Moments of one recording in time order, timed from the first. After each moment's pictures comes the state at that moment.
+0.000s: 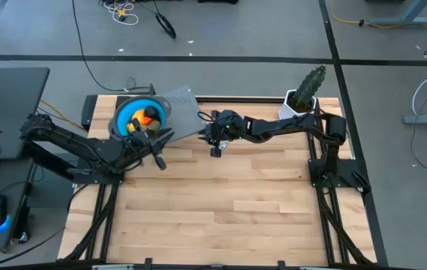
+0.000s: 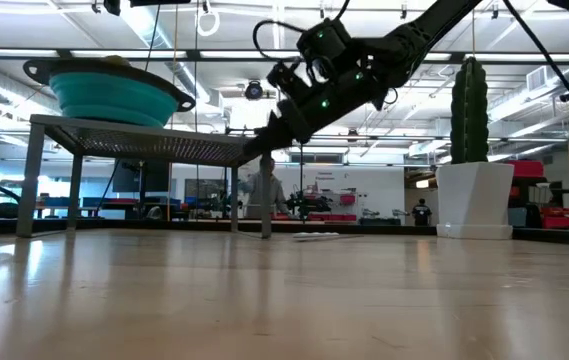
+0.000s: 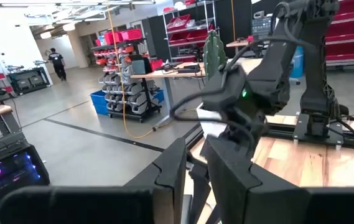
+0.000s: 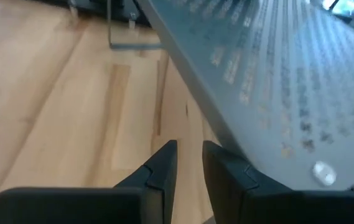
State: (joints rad) left arm -0.36 0.86 0.66 0.22 -1.00 0.14; right arm -0.24 1.89 1.19 0.22 -0.09 -0.33
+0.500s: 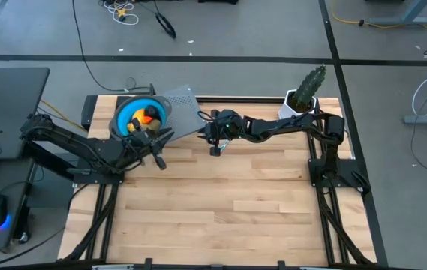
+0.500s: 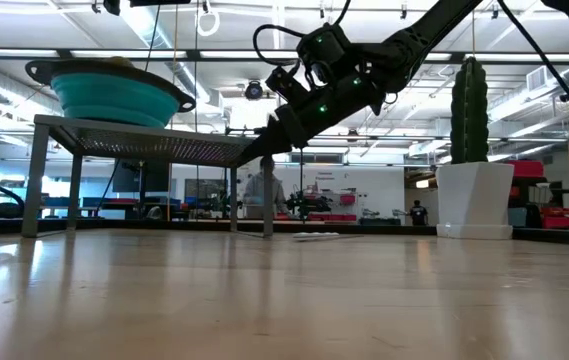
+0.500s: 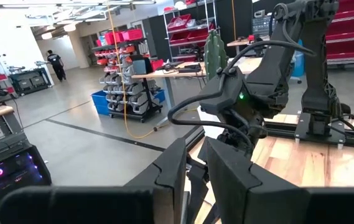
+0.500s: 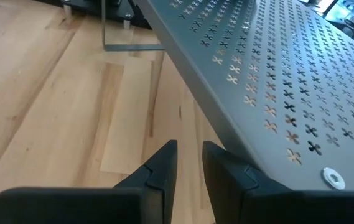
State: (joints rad) left arm -0.36 0.86 0.66 0.21 -1.00 0.14; right arm -0.25 1.92 1.19 0.25 -0.09 -0.36
